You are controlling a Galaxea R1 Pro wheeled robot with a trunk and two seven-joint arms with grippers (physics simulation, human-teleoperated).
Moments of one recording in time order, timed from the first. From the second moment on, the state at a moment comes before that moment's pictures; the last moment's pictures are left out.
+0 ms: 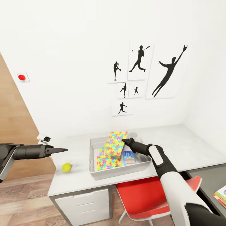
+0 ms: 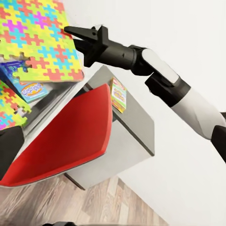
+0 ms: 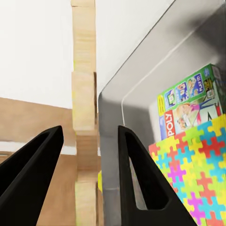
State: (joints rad) left arm -0.63 0.52 0.04 -1.24 0.25 1.03 -1.57; right arm -0.84 0.08 -0.14 -0.71 -0.73 0.75 0.27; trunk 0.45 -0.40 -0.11
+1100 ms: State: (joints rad) left arm -0.63 0.55 0.05 -1.22 0.25 1.03 -1.57; right arm -0.85 0.10 -0.14 -0.58 -0.72 0.66 0.15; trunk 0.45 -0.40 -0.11
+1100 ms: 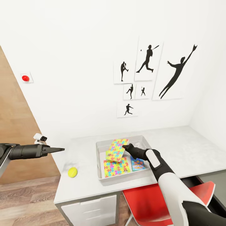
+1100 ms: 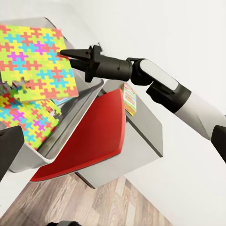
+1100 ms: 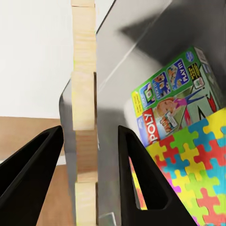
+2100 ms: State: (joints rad) left arm -0.63 0.55 0.05 -1.22 0.25 1.03 -1.57; right arm -0.85 0.10 -0.12 -0.51 -0.72 0.68 0.06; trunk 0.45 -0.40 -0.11
